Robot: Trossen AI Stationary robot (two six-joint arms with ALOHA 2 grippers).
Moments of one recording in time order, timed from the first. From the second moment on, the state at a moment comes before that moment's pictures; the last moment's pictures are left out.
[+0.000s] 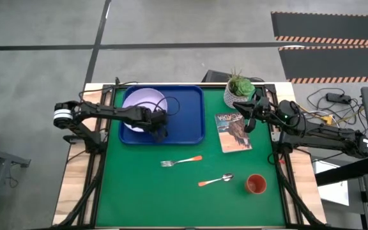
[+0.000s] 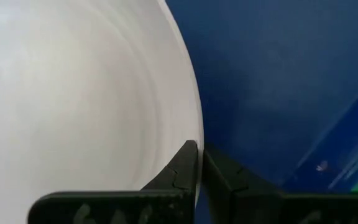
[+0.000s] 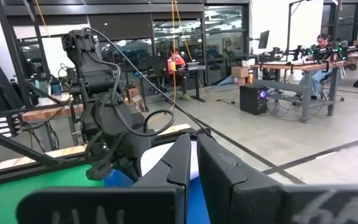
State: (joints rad) left arm 0.21 1.54 0.93 -0.68 -0.22 -0.39; right arm -0.38 0.61 0.34 0.38 -0.07 0.08
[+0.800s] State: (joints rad) left arm 0.21 1.54 0.92 -0.70 -0.08 -0.41; right arm -0.38 0.61 0.34 0.37 -0.07 0.08
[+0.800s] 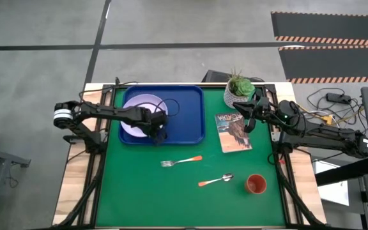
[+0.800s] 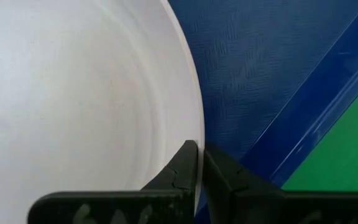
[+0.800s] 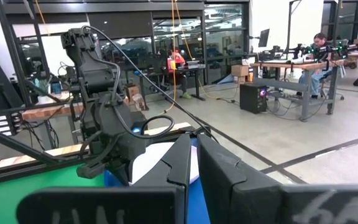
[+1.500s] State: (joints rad) left arm 0.21 1.54 0.88 -0.69 -0.09 -0.44; right arm -0.38 0.61 0.34 0.37 -0.07 0.08
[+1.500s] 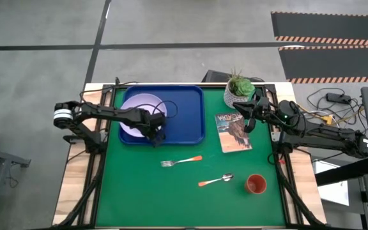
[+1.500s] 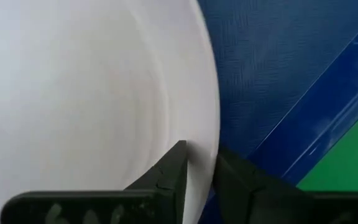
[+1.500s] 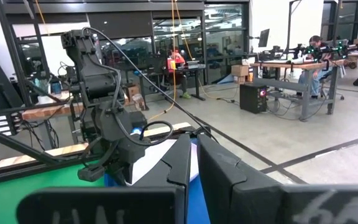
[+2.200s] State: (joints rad) left arm 0.18 1.07 0.91 -0.70 0.25 -0.83; right arm -0.38 0.61 0.34 0.34 -0.04 0.08
